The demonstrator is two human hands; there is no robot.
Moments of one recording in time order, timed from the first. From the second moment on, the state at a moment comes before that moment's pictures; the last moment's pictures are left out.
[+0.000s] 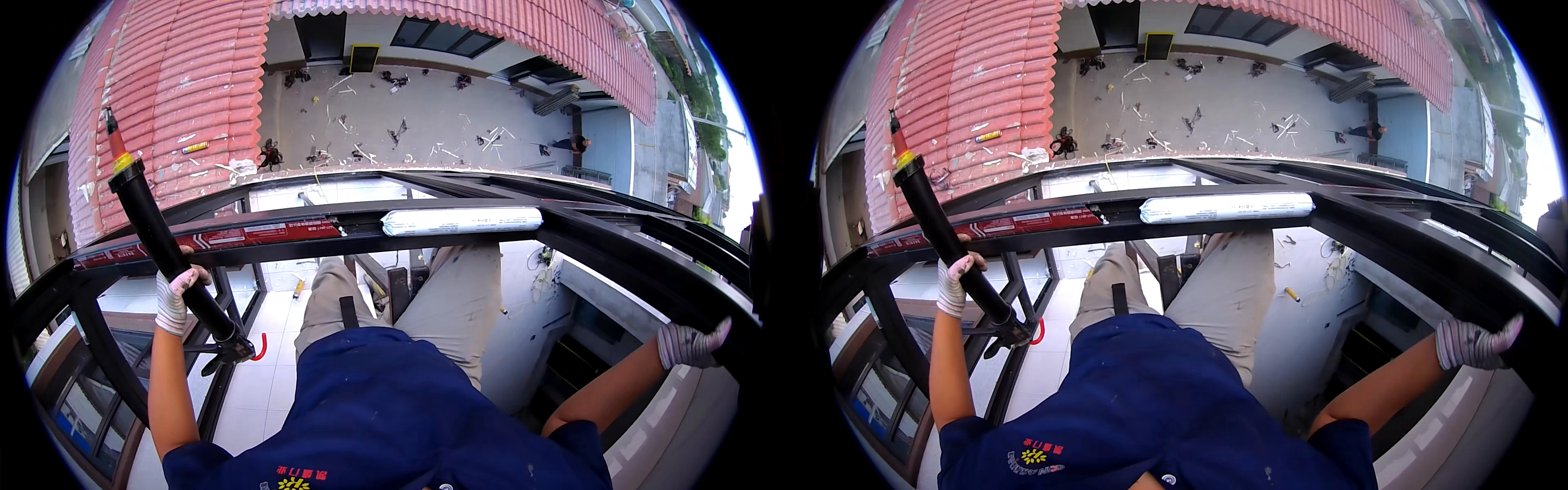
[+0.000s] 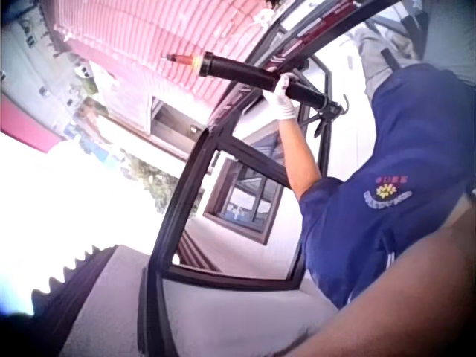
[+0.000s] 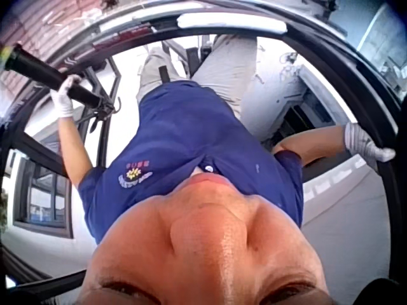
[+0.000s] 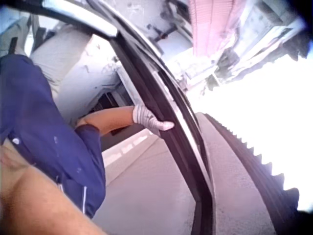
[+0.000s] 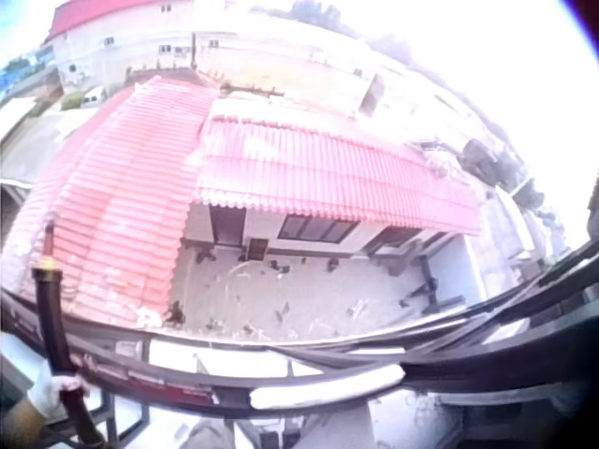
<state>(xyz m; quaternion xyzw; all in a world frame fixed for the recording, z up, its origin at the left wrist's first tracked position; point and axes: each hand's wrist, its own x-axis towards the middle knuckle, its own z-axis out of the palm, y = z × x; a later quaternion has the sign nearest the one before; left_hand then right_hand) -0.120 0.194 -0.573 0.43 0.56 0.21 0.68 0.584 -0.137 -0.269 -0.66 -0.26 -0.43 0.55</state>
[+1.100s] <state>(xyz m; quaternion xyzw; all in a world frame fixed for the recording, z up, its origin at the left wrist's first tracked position) -0.132 0.211 -0.563 0.41 0.50 0.13 0.75 0.530 -0.084 -0.281 -0.65 -0.18 -0.42 0.61</state>
